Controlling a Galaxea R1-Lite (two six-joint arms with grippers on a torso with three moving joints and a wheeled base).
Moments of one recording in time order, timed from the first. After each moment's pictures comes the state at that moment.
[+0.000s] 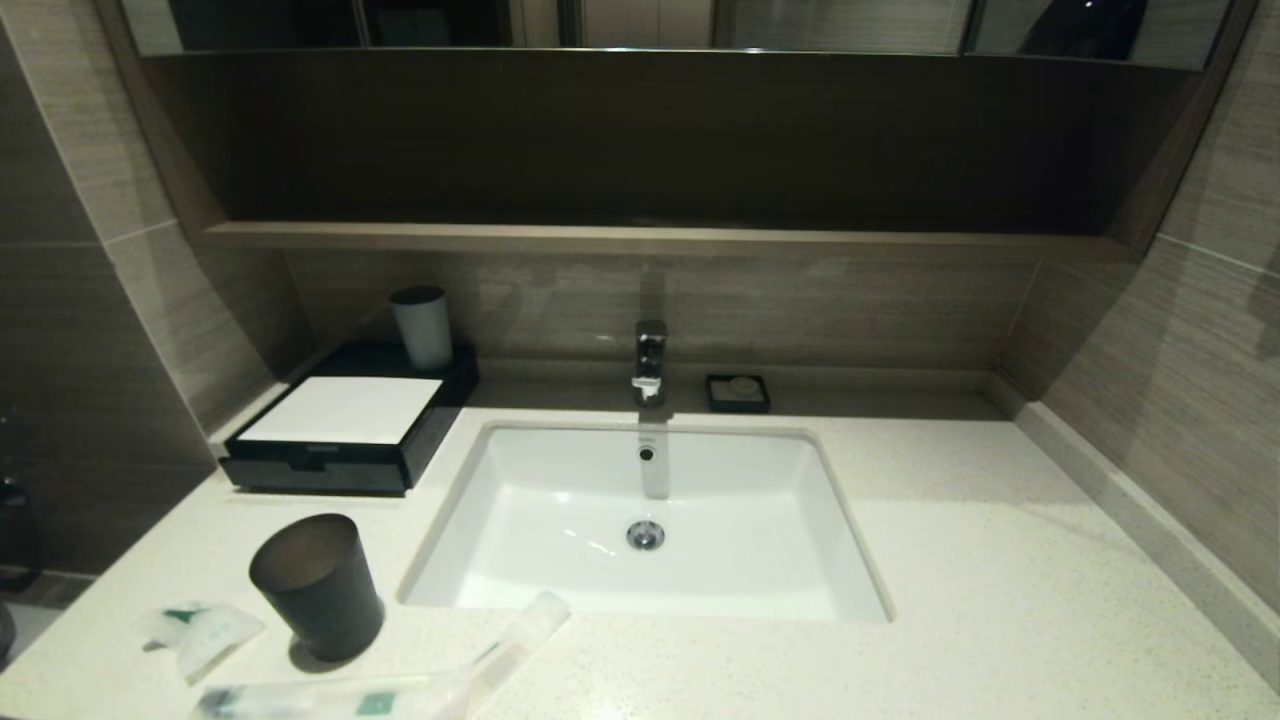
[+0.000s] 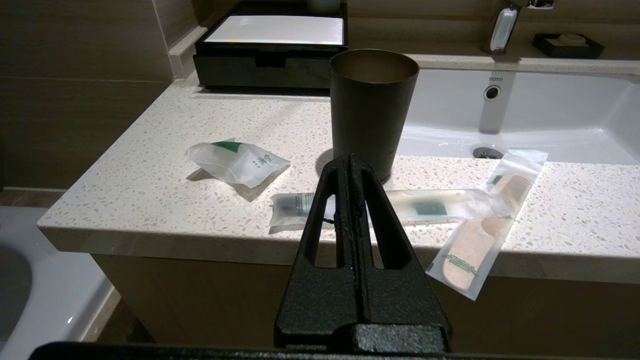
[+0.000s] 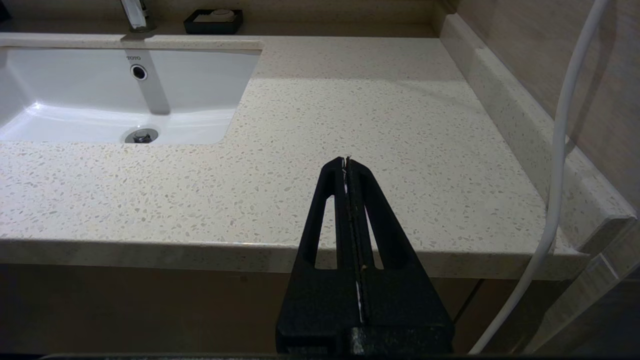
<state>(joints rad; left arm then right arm) -0.01 0.00 0.00 0.00 -0.01 0.01 0.00 0.00 0.00 0.00 0.00 0.00</state>
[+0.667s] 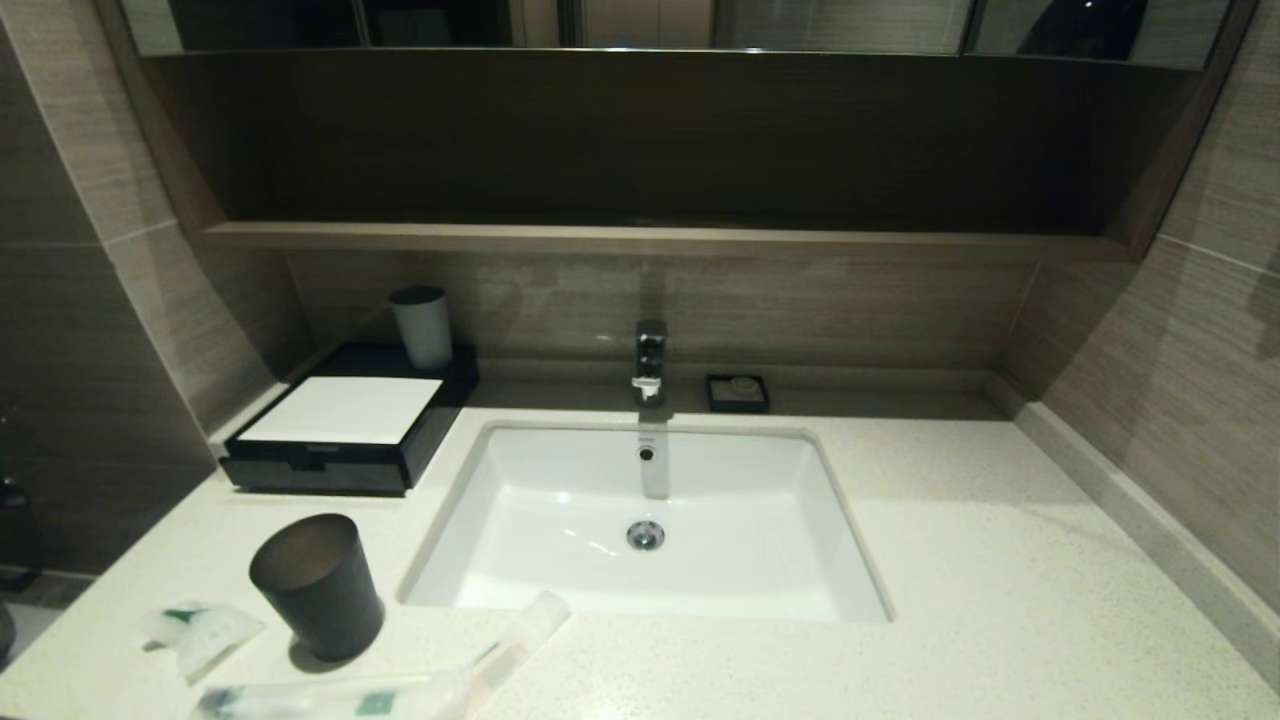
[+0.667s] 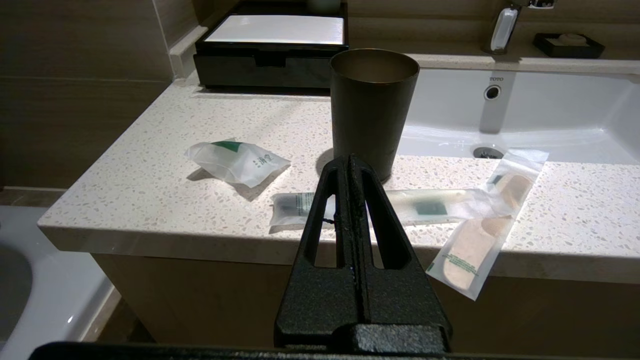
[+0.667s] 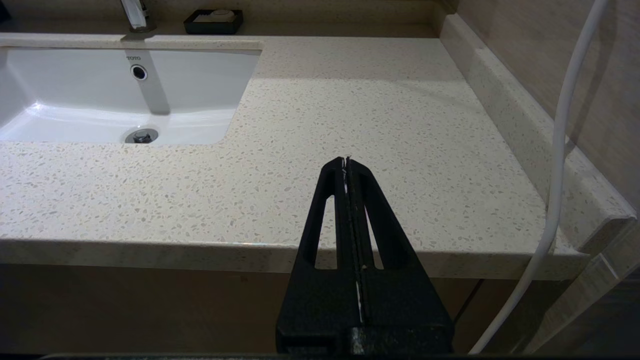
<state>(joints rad) -0.01 0.00 0.00 0.00 -0.01 0.01 0.00 0.00 0.00 0.00 0.00 0.00</state>
